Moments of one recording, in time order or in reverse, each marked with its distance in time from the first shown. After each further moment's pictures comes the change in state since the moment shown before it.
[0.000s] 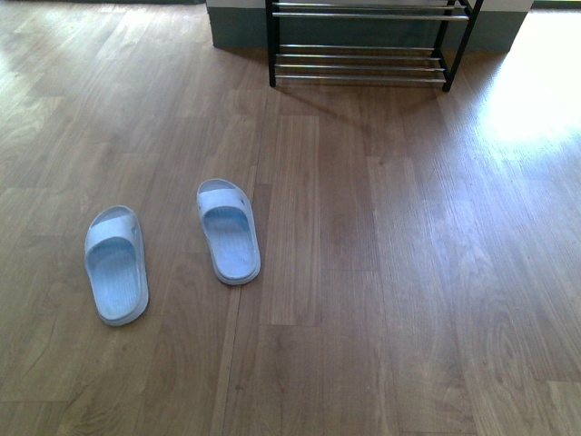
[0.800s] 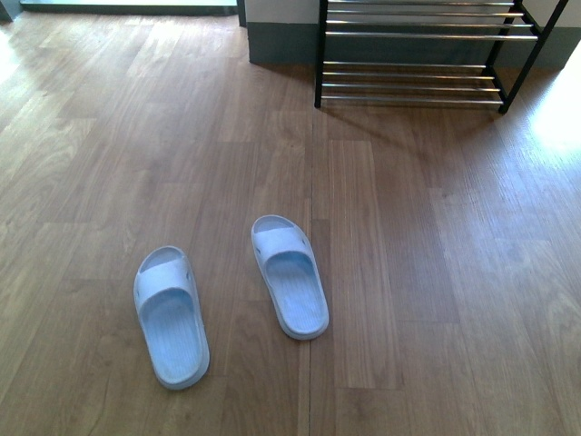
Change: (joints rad) left arm 0.000 0.000 0.000 0.000 -0.003 0.000; right arm 0.000 -0.001 0.000 0.000 -0.004 0.000
